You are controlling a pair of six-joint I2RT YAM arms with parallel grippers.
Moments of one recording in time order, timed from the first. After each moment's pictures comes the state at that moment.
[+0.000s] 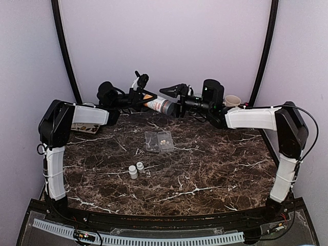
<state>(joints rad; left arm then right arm) -0.44 2.11 1.45 1.14 1.30 -1.42 0.67 1.87 1.32 0.59 -0.61 1.55</state>
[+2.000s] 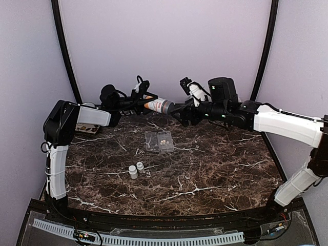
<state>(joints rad) -0.42 2.18 1.48 1.13 1.25 -1.59 0.81 1.49 1.25 -0.14 -0.05 -0.03</state>
